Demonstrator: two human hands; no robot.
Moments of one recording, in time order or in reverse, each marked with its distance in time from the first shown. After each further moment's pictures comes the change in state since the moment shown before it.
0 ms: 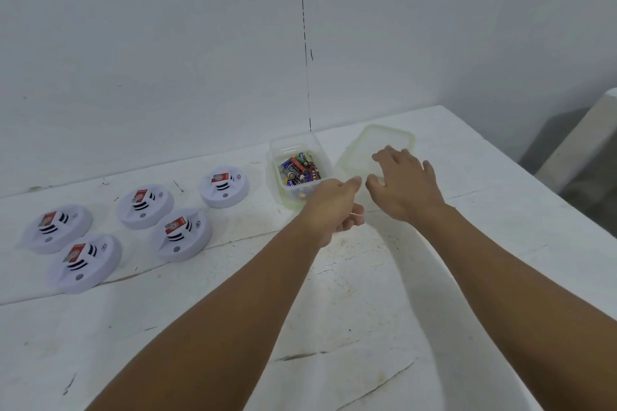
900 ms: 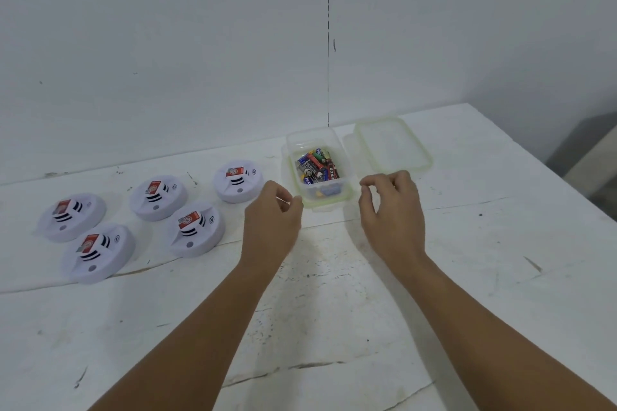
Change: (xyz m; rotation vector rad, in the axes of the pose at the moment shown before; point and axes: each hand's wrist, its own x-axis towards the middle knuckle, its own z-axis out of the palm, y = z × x) left_hand -0.014 -0.055 -0.087 0.318 0.537 0.276; right_hand -0.031 -0.048 0.061 0.363 0.519 -0.092
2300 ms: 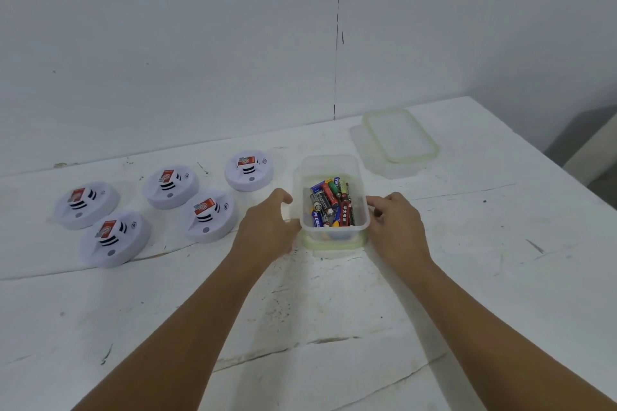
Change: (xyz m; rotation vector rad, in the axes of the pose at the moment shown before) left_hand -0.004 -0.031 -0.034 0.289 -0.276 -0.007; right_hand -0.034 0.001 -0.001 0.021 -0.362 0.212
